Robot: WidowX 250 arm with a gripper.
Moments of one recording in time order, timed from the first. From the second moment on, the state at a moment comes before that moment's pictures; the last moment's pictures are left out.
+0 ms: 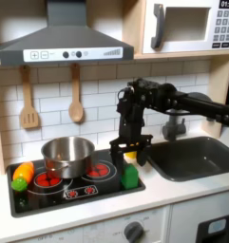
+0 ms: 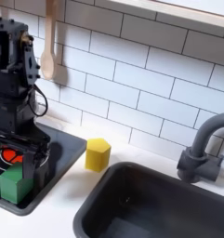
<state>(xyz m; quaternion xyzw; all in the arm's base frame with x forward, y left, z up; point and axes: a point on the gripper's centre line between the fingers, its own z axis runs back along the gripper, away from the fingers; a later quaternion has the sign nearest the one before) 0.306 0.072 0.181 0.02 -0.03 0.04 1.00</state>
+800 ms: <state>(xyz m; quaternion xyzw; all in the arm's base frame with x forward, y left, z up) 0.314 0.068 0.163 0.02 -0.01 0.03 1.00</state>
